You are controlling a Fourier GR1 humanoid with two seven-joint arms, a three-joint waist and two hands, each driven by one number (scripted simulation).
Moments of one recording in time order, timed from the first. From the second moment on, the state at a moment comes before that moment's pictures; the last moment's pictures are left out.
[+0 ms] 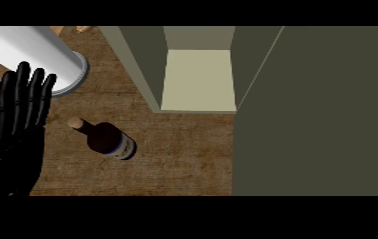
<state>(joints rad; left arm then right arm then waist) 0.01 0.11 0.00 -2.10 0.00 0.00 -0.04 -0.02 -0.09 0.01 -2.10 0.01 0.04 -0.02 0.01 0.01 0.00</state>
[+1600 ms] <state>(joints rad) -0.04 0.00 -0.64 -2.45 -0.08 0.28 0.49 0.06 -0.10 0.13 -2.43 -0.16 0.10 0.41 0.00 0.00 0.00</state>
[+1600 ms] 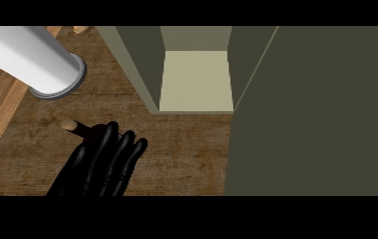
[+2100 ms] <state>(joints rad) -0.14 0.00 -0.63 -2.44 -0.14 0.40 0.59 -0.02 -0.10 0.10 -2.44 -0.14 0.07 0.48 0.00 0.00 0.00</state>
